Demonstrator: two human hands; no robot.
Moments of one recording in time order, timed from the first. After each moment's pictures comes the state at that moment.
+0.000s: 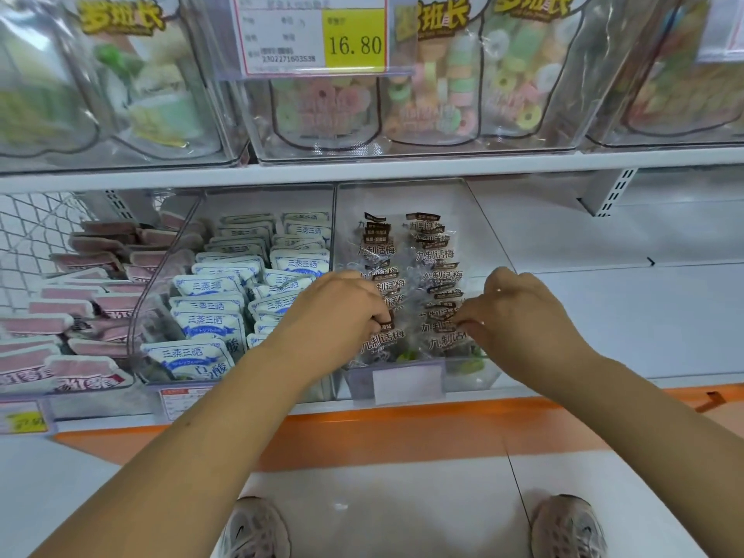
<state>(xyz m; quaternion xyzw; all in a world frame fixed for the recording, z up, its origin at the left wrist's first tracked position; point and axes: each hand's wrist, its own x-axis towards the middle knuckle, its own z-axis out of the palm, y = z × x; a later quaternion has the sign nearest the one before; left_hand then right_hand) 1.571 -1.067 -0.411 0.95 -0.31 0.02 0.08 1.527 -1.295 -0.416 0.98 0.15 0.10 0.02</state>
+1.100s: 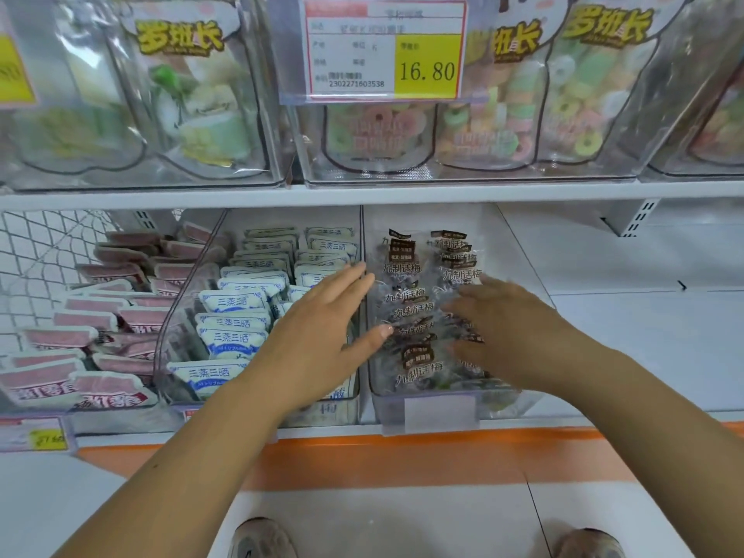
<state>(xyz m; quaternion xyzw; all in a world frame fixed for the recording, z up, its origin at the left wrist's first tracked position) 1.563 -1.018 -0.414 0.96 -0.23 0.02 0.18 1.556 -1.256 -0.389 0.98 0.14 -0.12 0.01</state>
